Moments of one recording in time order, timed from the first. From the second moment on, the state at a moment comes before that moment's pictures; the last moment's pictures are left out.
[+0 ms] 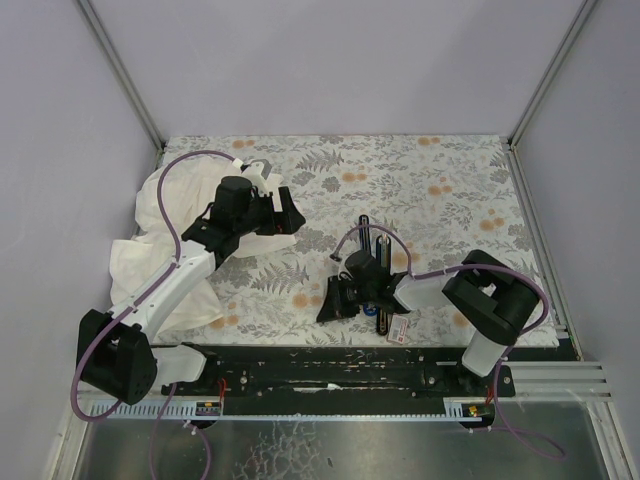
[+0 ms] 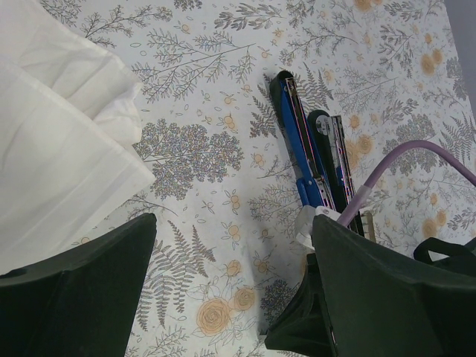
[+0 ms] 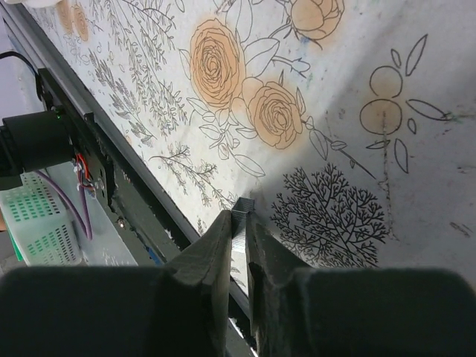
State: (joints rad) left arm -0.38 1.26 0.96 -0.23 0.22 -0.42; right arm 0.88 1.71 0.63 0.30 -0.46 0.82
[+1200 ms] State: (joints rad) left arm -0.38 1.24 0.94 -0.23 0.19 -0.42; right arm 1.00 1.58 0.80 -0.16 -0.05 0.75
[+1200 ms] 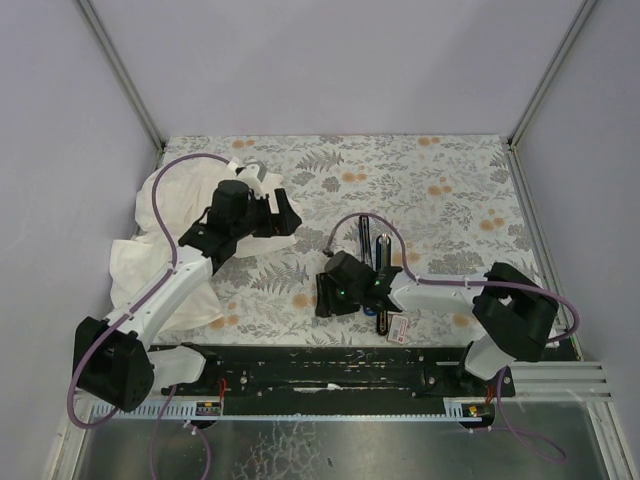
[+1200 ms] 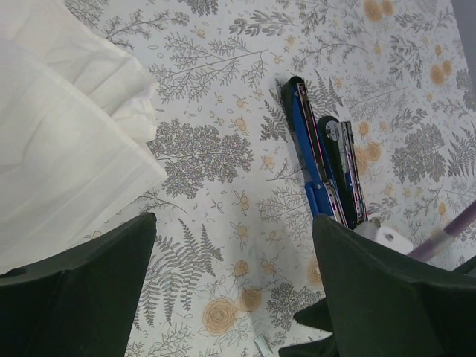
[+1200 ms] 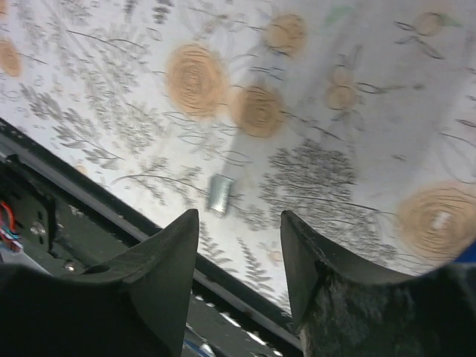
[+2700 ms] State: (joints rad) left arm -0.37 1.04 0.86 -0.22 0.06 -0.49; right arm 1.15 1.73 1.05 -0.43 0.23 0.80
